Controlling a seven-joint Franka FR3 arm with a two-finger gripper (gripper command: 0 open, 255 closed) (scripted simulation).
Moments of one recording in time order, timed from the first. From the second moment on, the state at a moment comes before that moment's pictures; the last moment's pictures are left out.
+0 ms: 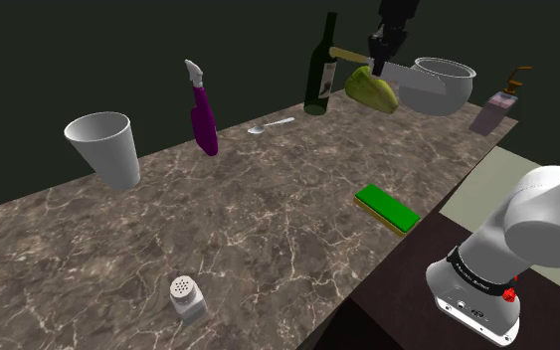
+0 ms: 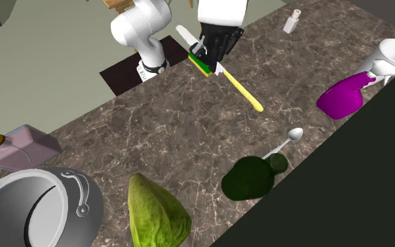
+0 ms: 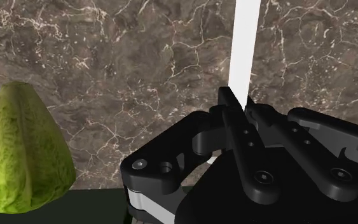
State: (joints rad) arm 0.05 -0.37 -0.07 -1.96 -0.03 1.57 0.03
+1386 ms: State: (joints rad) arm 0.23 -0.04 0.24 -1.62 0.02 1.56 0.52
